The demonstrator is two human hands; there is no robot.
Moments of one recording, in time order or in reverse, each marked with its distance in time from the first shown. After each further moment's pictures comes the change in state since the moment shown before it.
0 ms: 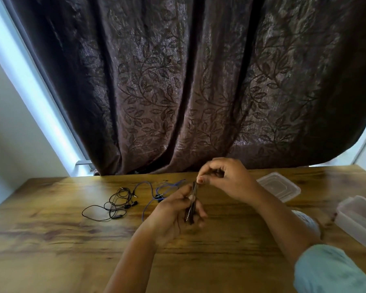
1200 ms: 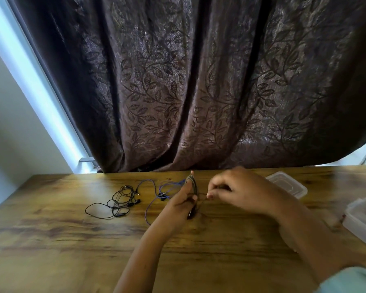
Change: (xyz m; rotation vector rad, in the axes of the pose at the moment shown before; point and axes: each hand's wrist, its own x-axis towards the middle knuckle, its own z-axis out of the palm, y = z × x) left_hand 0.020 -0.017 -0.014 0.473 0.309 0.048; right_hand -0.015 -0.030 -0.014 -0.424 -0.333 0.042
